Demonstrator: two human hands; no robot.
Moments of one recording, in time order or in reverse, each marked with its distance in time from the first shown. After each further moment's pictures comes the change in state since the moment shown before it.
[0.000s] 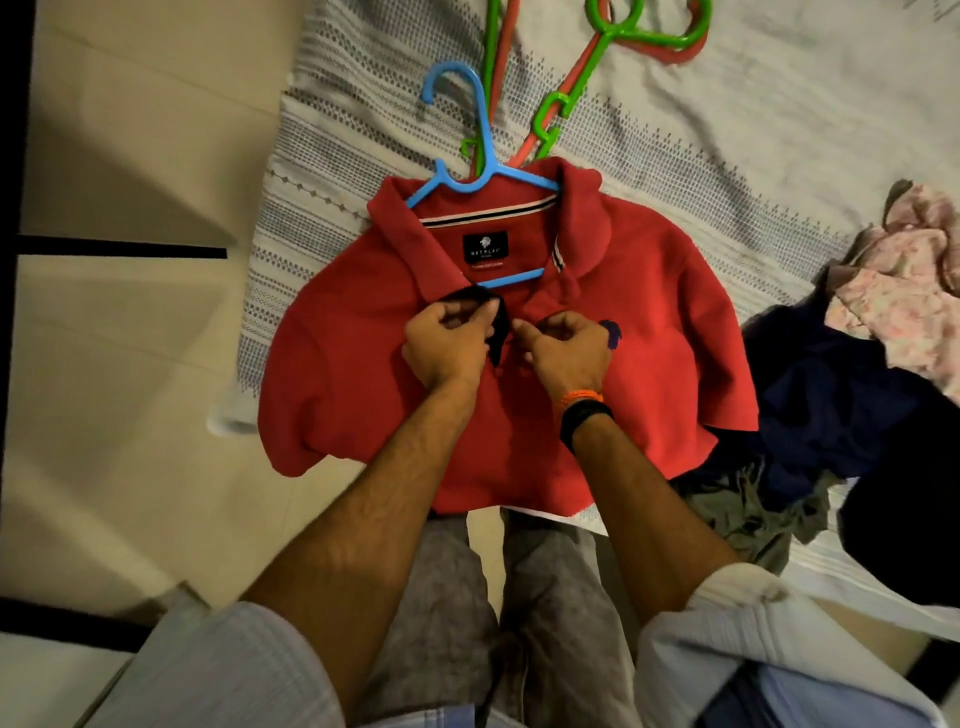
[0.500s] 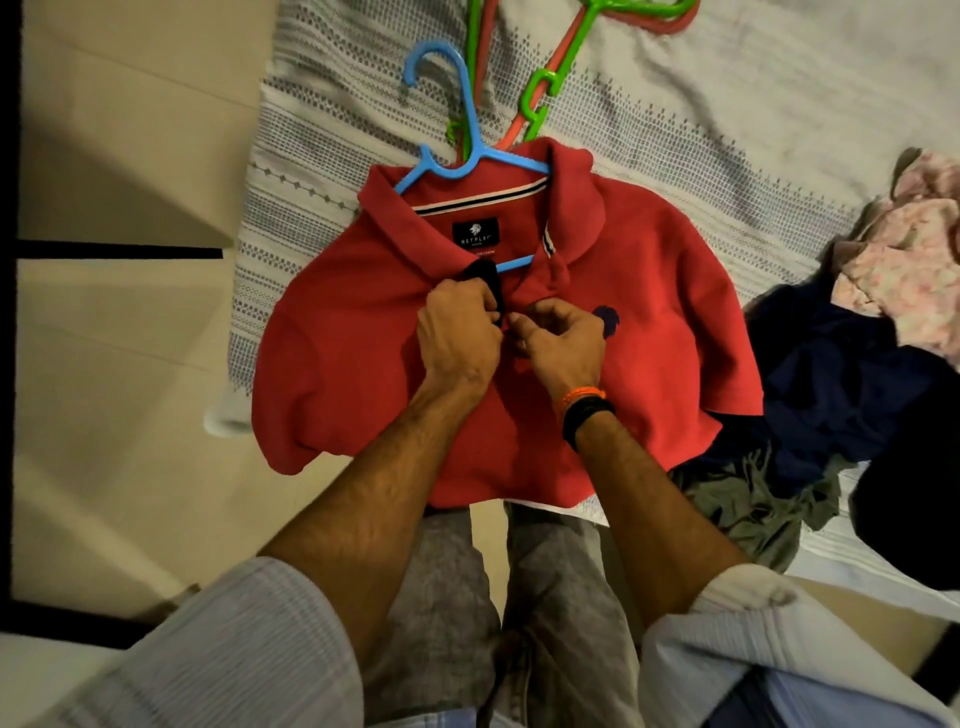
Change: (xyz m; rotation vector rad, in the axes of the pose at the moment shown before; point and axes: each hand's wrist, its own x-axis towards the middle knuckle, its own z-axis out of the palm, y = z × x) left_hand 0.004 0.001 0.005 0.826 -0.128 0.574; right_hand -0.008 0.004 -0.007 0.077 -0.088 -0.079
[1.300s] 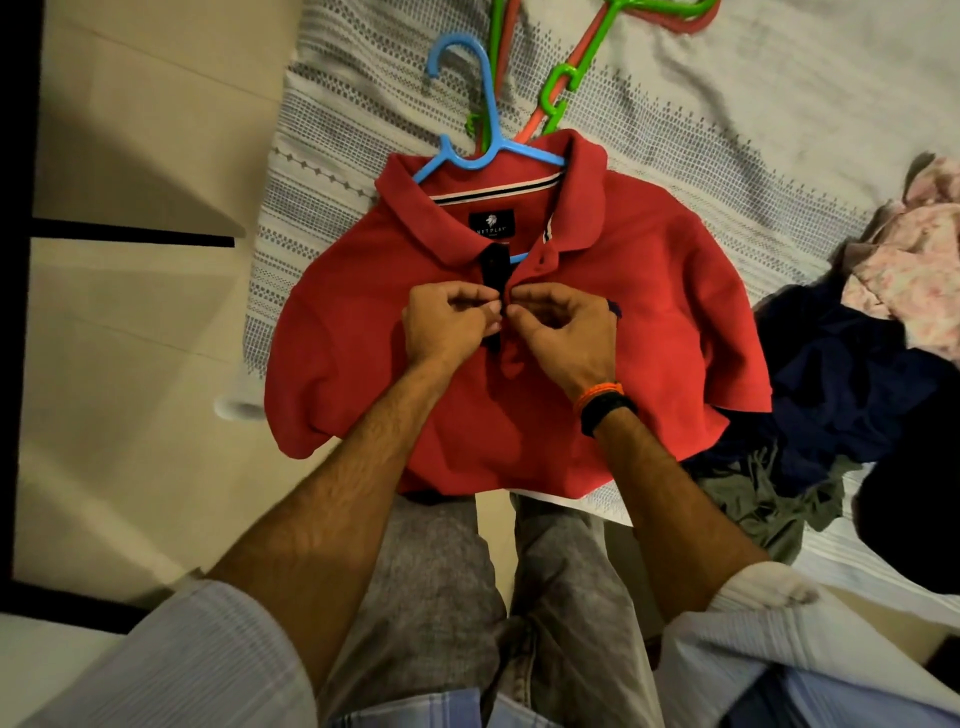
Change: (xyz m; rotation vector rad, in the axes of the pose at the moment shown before) left_hand -0.006 -0.016 -0.021 -0.762 -0.156 -0.357; right_hand -0.014 -0.019 -0.010 -0.097 -0.149 -0.270
